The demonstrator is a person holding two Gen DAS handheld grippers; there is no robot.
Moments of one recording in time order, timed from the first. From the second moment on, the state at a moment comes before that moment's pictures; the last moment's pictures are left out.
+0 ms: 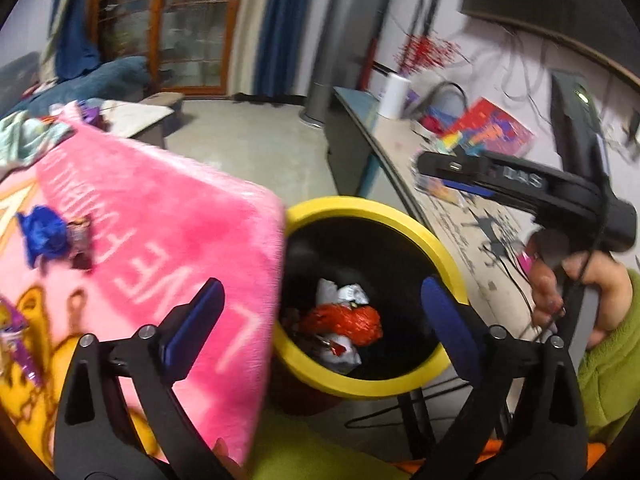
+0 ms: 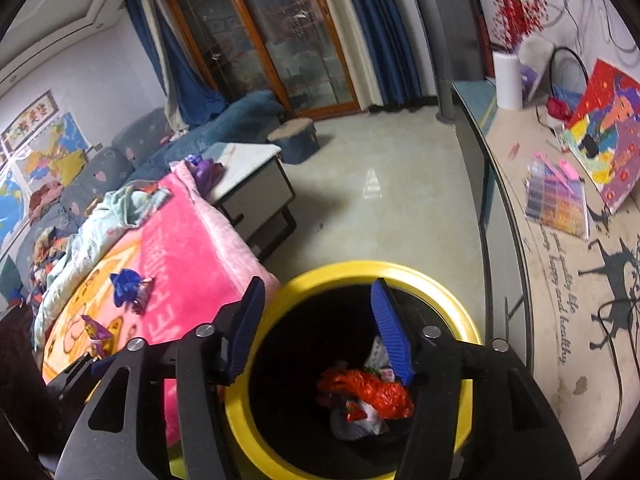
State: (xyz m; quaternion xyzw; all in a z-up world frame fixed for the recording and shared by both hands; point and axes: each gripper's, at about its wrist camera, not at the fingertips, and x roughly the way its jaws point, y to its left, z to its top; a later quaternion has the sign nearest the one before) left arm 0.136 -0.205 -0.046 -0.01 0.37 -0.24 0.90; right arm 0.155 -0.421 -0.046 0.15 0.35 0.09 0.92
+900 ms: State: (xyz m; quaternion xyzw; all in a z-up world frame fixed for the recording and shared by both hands) left arm 0.100 -0.063 0.007 -0.05 0.28 -0.07 0.96; right arm 0.128 -0.291 -0.016 0.08 0.32 0.20 0.92
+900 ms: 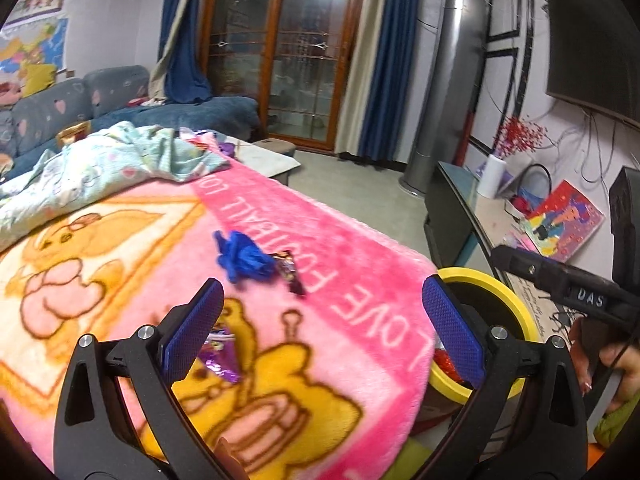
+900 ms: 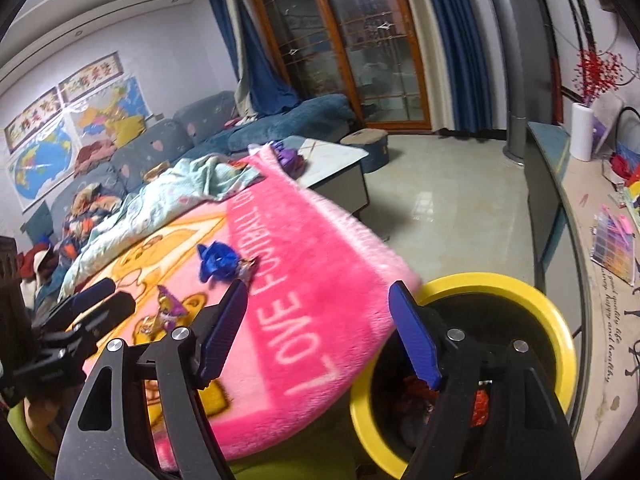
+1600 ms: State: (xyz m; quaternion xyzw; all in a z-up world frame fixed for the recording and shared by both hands) left arm 0.085 0.013 -0.011 -0.08 0.30 -0.01 0.95; right arm 0.156 -0.202 -0.030 0.02 0.35 0.26 0.90
